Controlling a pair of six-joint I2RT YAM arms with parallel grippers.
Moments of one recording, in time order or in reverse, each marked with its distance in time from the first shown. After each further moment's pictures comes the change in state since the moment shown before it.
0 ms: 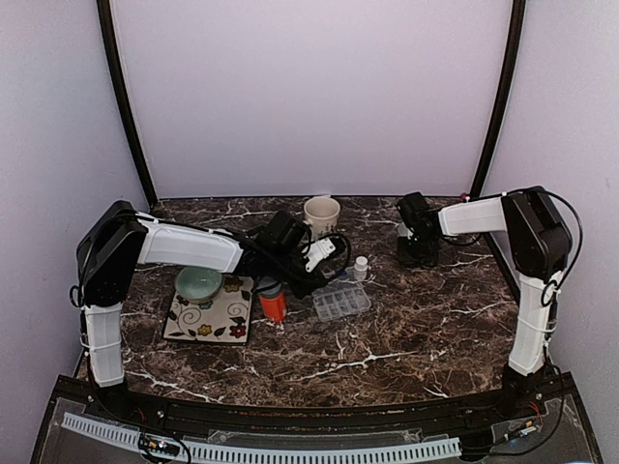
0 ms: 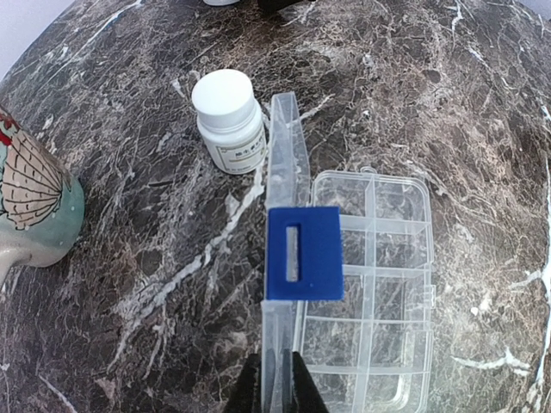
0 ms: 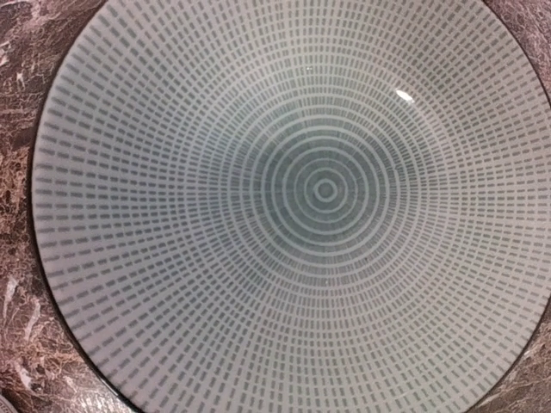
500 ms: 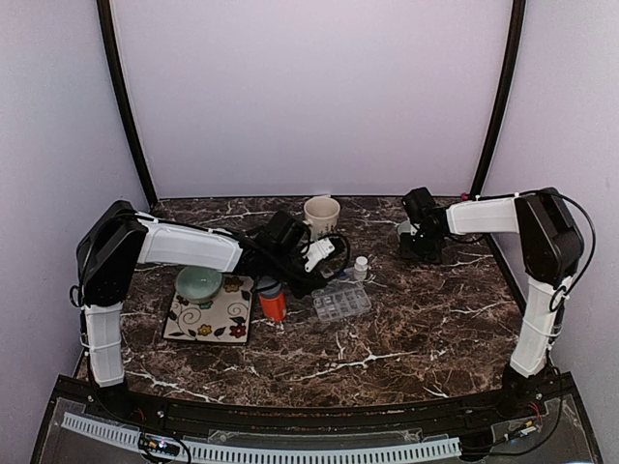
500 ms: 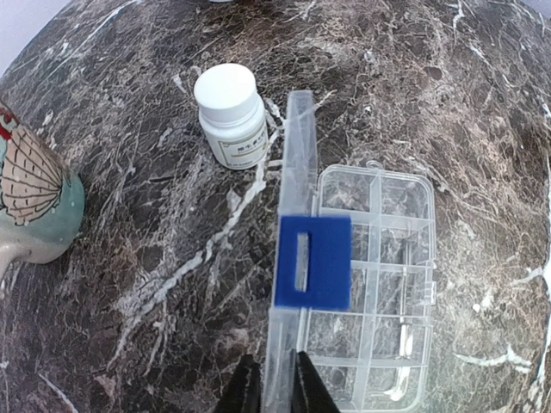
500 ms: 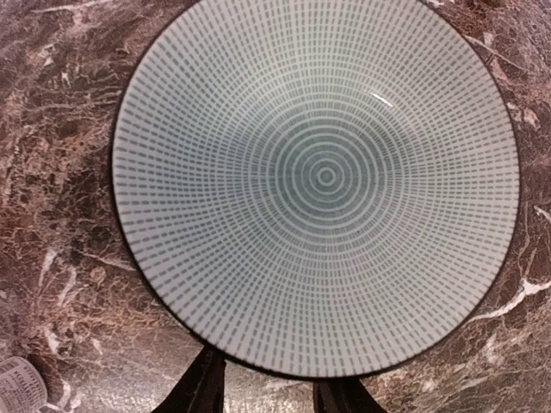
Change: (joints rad) left arm 0.005 0.000 0.000 -0.004 0.005 -0.001; right arm -0.002 -0.072 -0.034 -0.005 -0.038 -0.018
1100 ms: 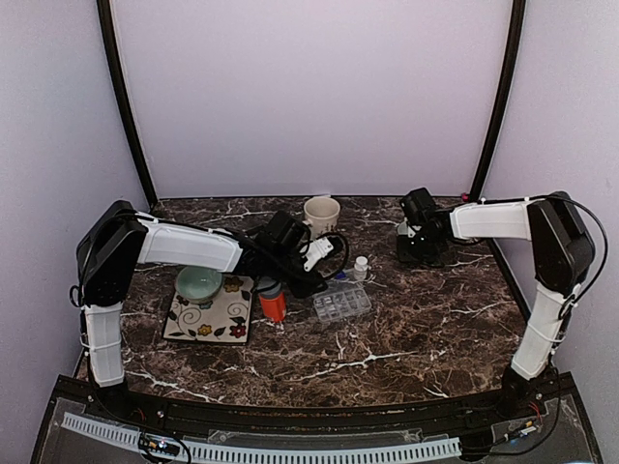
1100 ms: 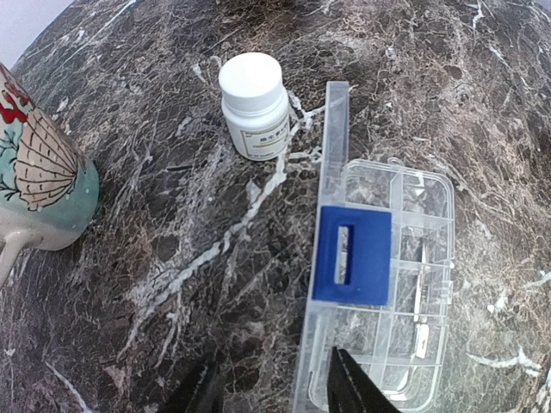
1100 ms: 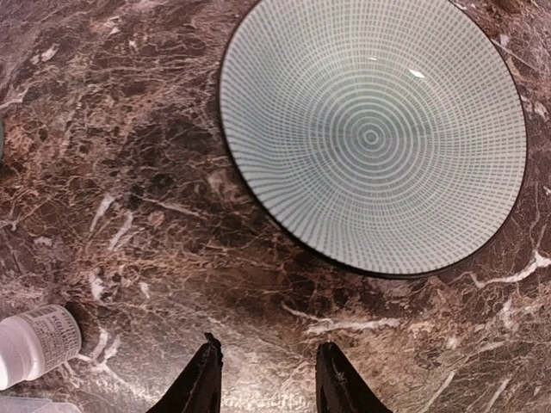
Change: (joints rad) left arm 0.000 0.000 0.000 -0.010 -0.039 -0.017; right arm 0.051 -0.101 -0.072 0.000 -0.034 0.005
